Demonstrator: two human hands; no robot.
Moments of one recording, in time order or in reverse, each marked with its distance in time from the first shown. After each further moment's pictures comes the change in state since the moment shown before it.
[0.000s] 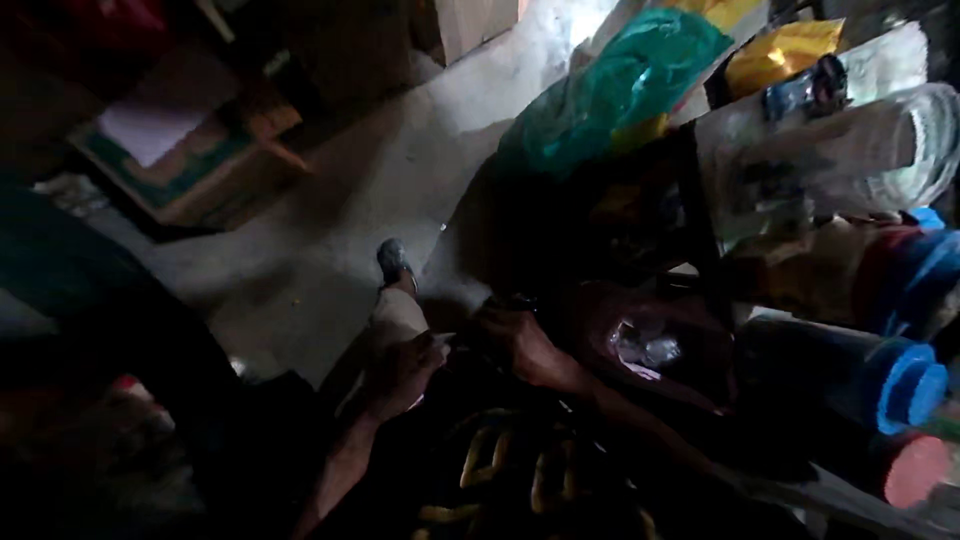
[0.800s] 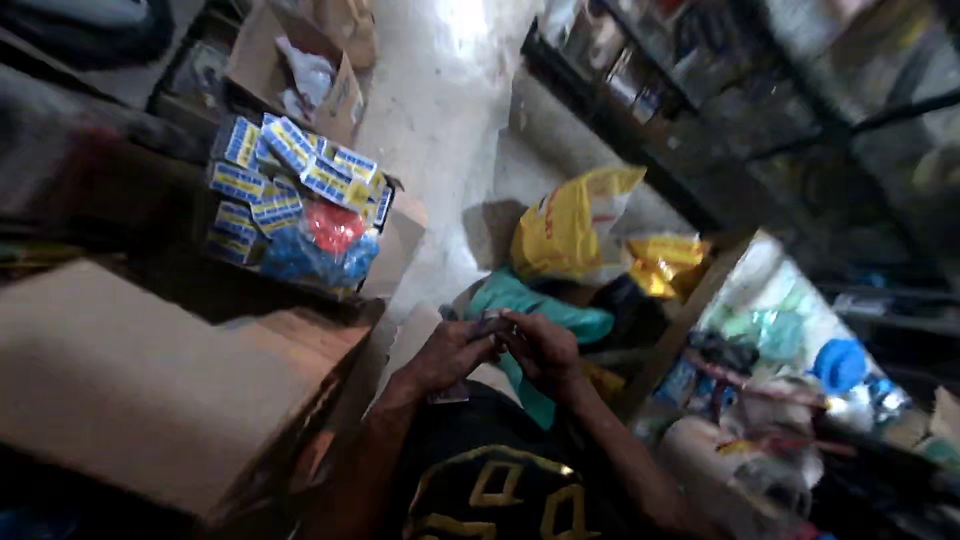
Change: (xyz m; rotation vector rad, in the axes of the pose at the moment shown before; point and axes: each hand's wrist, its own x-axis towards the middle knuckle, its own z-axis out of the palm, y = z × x) left_hand 0.681 0.512 -0.196 -0.017 -0.629 0.271; right_hand 0.374 0.315 -0.511 -0.058 0.830 0.369
